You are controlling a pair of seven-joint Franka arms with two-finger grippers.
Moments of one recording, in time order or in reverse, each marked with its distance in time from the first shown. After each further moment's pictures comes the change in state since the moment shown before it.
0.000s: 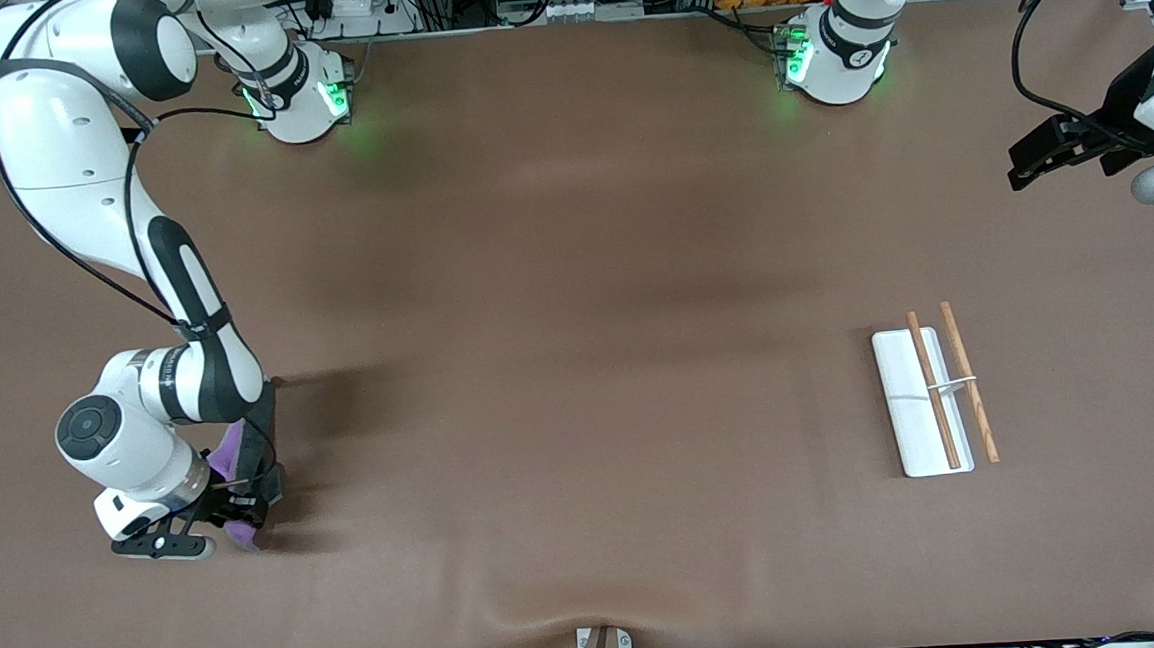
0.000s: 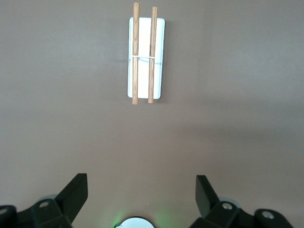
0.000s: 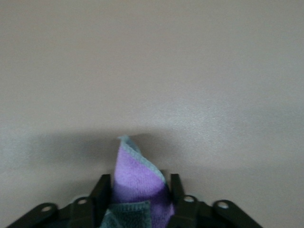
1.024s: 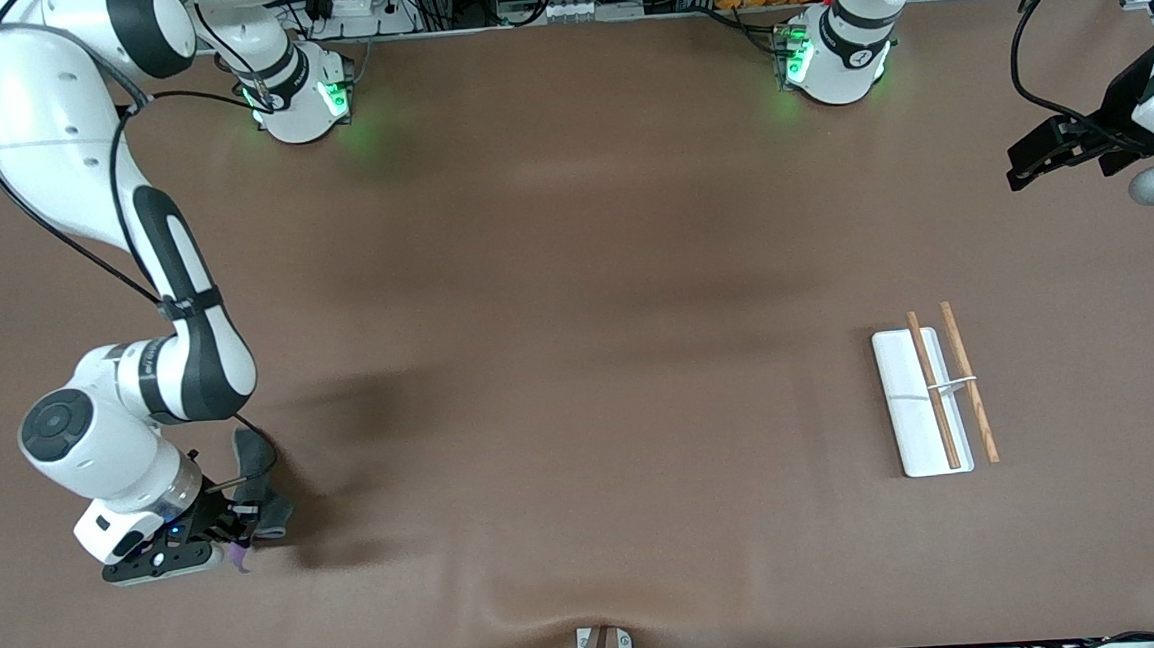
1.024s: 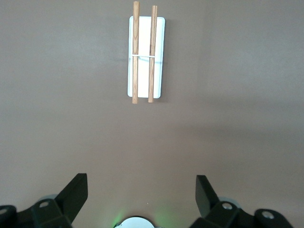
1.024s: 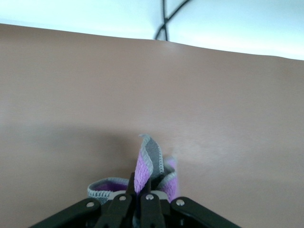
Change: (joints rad) left arm 0.000 0.000 0.000 -0.004 0.000 0.000 0.000; right arm 0.026 -0.078 0.072 0.154 0.016 -0.216 -0.173
